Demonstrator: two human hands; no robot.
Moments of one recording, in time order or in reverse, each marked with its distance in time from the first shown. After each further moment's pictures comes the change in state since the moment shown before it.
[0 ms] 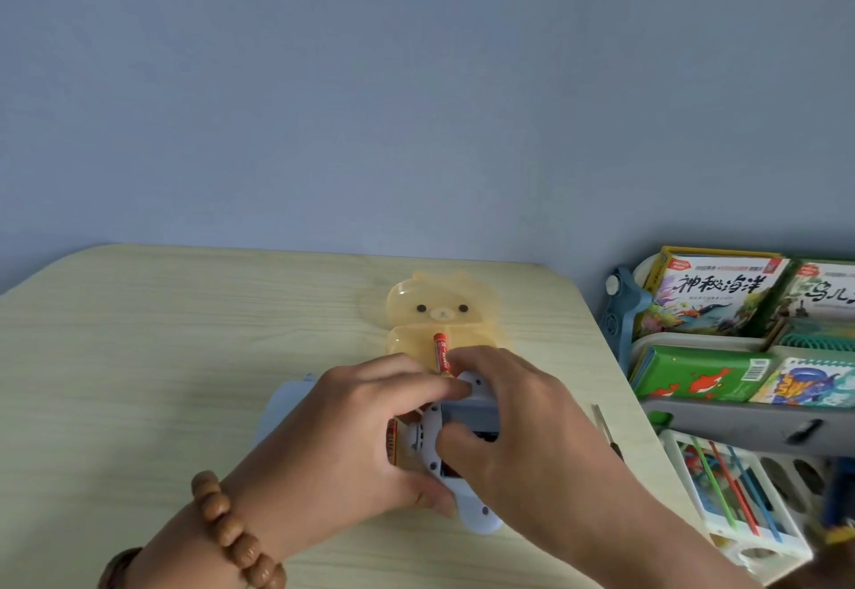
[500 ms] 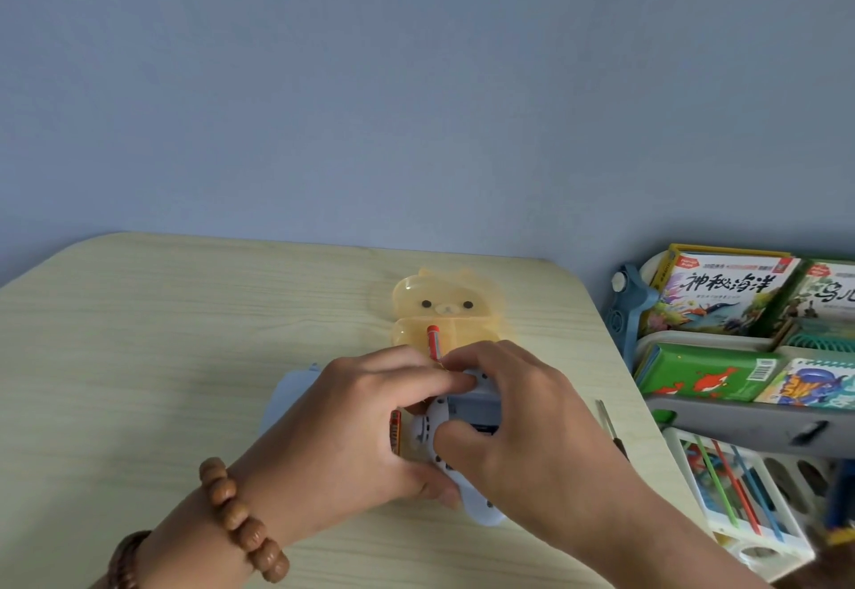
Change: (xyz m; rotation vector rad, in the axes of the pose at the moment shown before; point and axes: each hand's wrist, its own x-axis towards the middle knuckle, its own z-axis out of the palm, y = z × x) left_hand -0.001 0.003 0.000 -0.038 0.002 -0.021; right_hand 0.002 0.001 0.004 0.054 0.009 -0.019
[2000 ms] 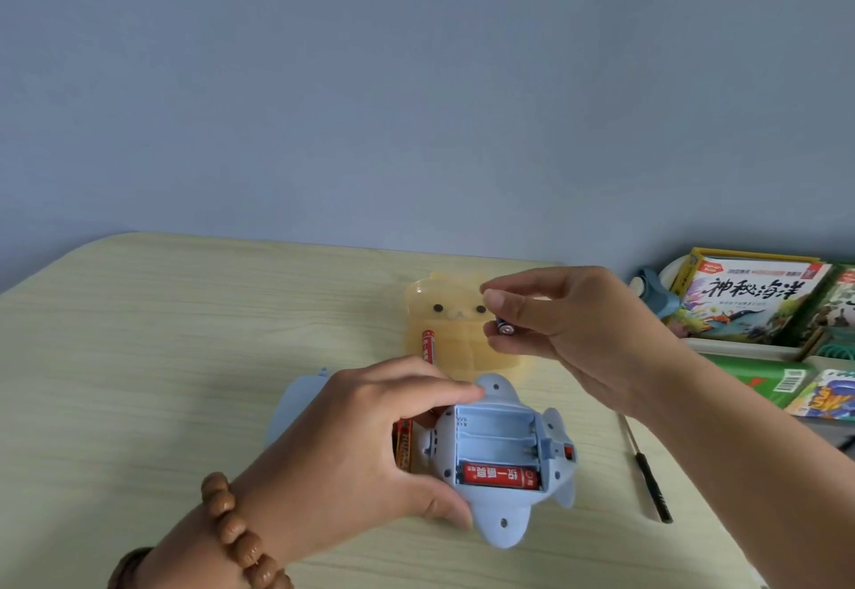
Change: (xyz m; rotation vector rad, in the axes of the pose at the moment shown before) left_hand -0.005 -0.004 -0.002 0.025 -0.010 -0.066; right_hand 0.075 0.023 -0.039 0.839 -0.059 0.365
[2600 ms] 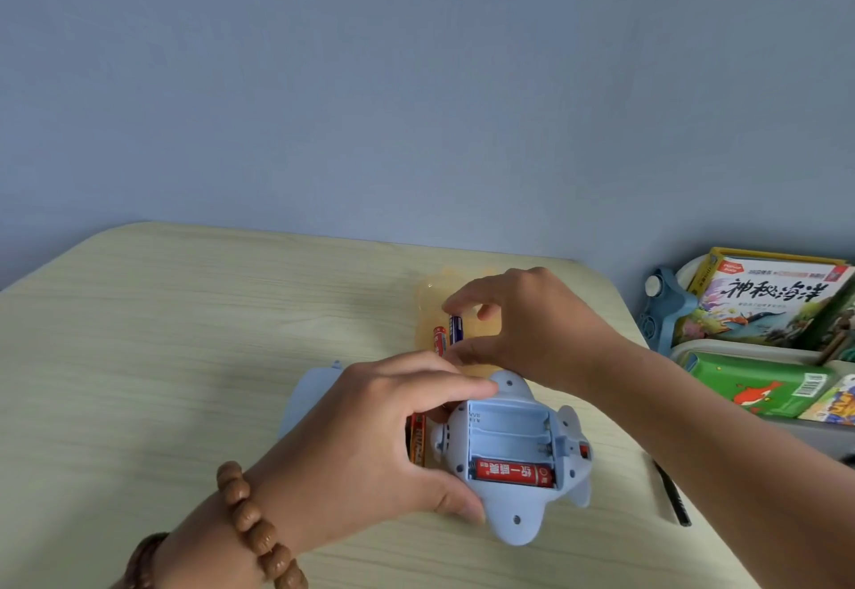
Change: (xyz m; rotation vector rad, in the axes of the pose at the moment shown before) left_hand -0.001 -0.003 0.001 -0.030 -0.004 -0.012; right_hand 0.027 0.013 0.023 -1.121 -0.112 -0.436
